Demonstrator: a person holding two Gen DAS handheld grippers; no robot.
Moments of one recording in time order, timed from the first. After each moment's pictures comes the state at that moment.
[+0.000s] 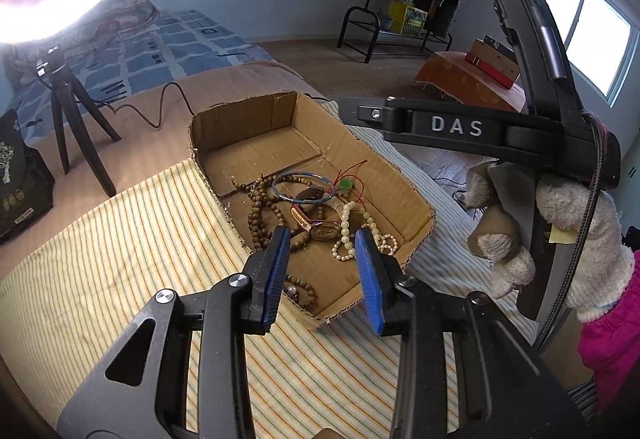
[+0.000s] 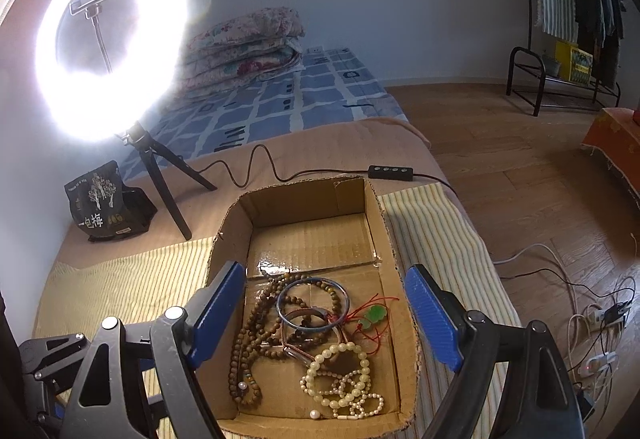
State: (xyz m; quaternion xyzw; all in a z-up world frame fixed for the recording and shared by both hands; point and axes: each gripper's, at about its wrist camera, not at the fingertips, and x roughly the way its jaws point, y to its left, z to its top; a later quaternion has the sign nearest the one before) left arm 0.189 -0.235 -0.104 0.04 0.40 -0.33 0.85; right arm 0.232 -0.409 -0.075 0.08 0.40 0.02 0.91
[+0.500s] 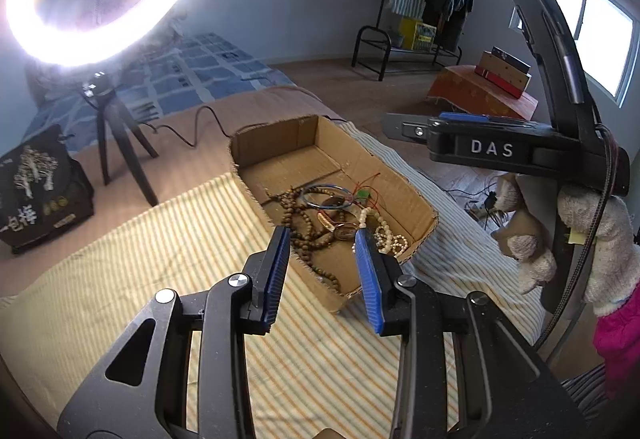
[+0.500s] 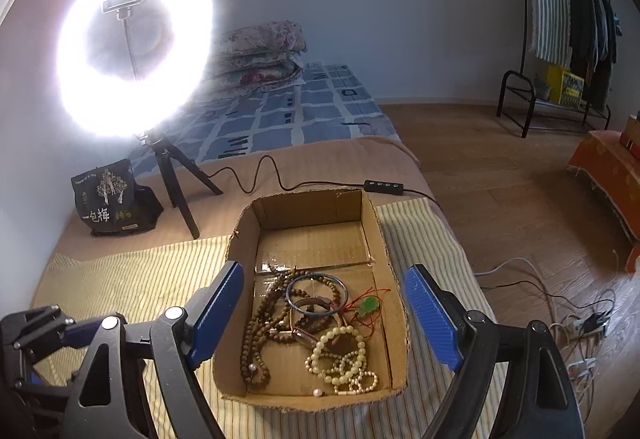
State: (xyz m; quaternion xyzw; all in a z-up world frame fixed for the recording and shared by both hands) left arm 0.159 -0.197 -0.072 0.05 0.36 -0.31 0.88; right arm 0.195 -0.387 -0.040 0.04 0.38 0.00 0.92
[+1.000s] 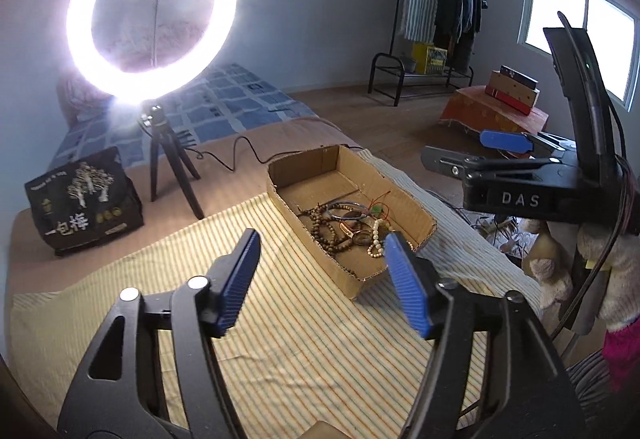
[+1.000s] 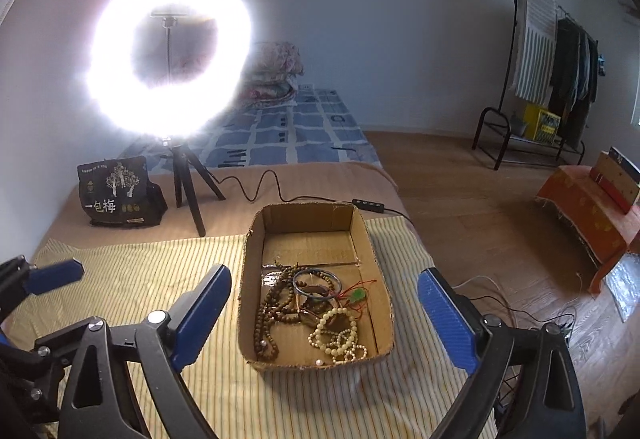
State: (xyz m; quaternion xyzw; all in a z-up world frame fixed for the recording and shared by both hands) left arm 0.111 -0.149 -0.029 0.05 0.31 -0.28 0.91; right arm 0.134 -0.341 0.006 -0.01 0.34 -0.04 0.94
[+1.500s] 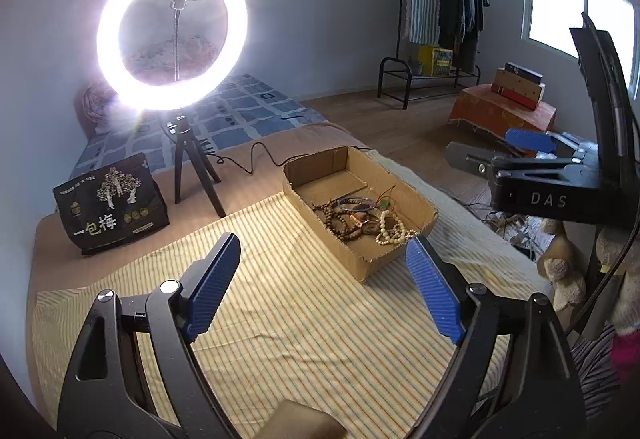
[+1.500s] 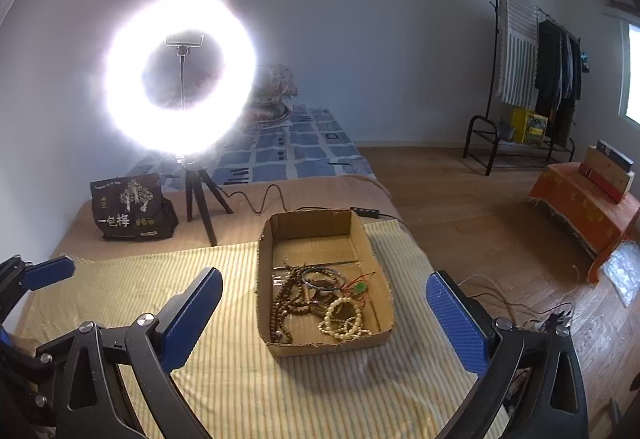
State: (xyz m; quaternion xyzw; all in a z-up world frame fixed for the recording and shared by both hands) left arm 0.075 -0.134 -0.020 0.08 0.29 -0.26 0.92; right arm 0.086 -0.330 0.020 0.01 0.31 -0.06 0.95
